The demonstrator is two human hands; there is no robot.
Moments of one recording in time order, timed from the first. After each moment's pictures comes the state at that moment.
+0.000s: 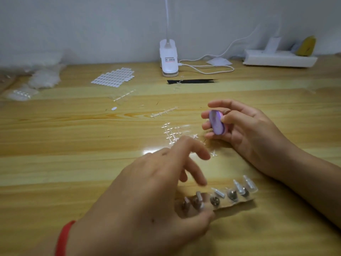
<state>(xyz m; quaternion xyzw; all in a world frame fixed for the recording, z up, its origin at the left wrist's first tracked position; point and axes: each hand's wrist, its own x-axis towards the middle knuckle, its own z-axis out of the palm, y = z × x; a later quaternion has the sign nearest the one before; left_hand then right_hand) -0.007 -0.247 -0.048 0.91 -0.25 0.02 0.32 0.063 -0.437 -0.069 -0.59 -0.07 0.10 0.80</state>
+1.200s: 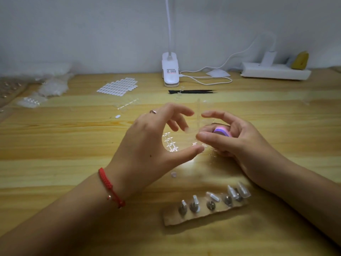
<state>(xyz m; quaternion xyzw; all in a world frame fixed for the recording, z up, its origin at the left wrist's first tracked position) 0.039 -0.240 -0.050 0.88 -0.26 0.20 0.35 0.051 -0.428 -0.064 -0.66 -0.11 0.08 0.74</state>
